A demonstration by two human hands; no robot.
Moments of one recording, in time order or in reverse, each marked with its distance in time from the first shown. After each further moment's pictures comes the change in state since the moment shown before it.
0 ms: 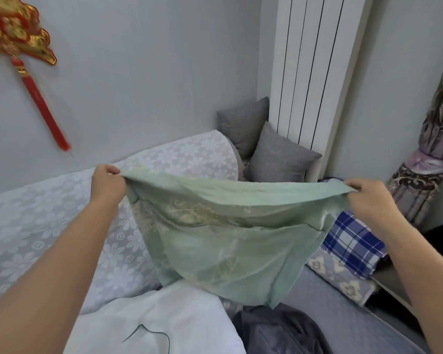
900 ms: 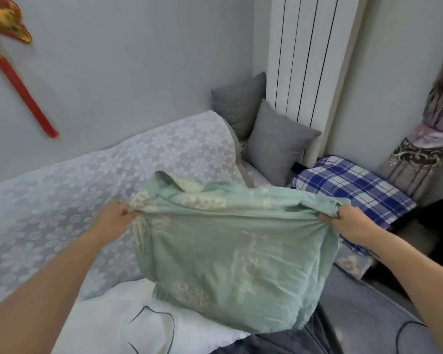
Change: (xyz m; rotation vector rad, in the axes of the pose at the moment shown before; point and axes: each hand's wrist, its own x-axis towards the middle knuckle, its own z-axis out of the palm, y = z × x) left_hand -0.013 -0.109 -0.005 0.644 -0.441 0.240; right_hand -0.019 0.075 0.054 -0.232 -0.478 0.073
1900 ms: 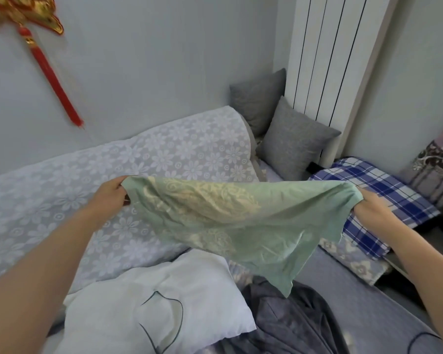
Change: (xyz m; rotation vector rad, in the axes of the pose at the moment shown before) left_hand -0.022 0.005 -0.048 -0.452 0.046 -0.079; right_hand -0.003 -0.022 -0.011 0.256 0.216 -0.091
